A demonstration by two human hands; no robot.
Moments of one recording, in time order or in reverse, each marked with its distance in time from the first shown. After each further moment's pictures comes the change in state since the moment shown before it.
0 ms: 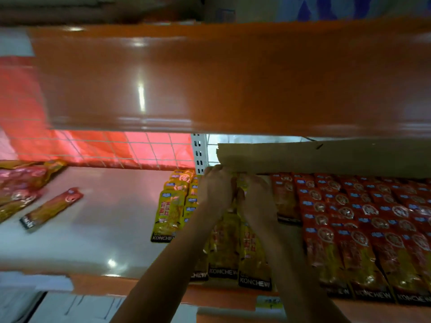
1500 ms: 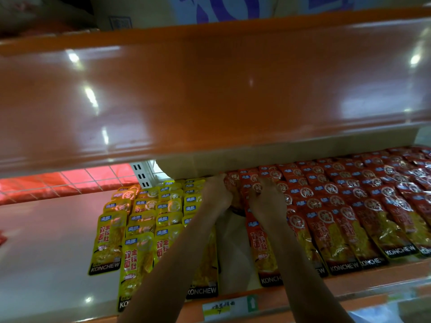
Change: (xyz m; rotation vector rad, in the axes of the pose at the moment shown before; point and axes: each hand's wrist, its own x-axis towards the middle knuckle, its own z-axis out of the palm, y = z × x) left_hand 0.018 0.110 0.052 -0.404 -0.213 -0.039; right_hand 0.019 0.142 -0.057 0.048 0.139 0.243
